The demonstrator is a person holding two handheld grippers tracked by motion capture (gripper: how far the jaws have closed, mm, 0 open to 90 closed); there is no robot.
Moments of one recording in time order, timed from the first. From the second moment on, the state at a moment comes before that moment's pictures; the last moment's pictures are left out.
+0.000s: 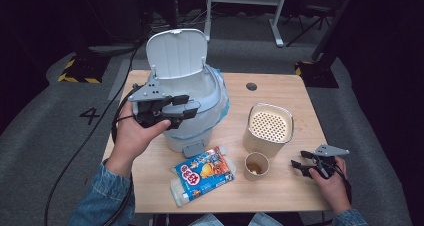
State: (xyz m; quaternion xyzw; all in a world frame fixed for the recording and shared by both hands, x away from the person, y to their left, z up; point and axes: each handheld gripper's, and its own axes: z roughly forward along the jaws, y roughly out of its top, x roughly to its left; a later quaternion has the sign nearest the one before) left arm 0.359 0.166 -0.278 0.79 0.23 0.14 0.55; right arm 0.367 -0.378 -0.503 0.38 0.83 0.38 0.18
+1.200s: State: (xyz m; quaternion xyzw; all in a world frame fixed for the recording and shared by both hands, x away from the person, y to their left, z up) left arm 0.332 0.182 -0.422 0.82 0.32 0.10 0.46; right arm 0.366 -0.377 -0.503 0.38 0.82 0.38 0.18
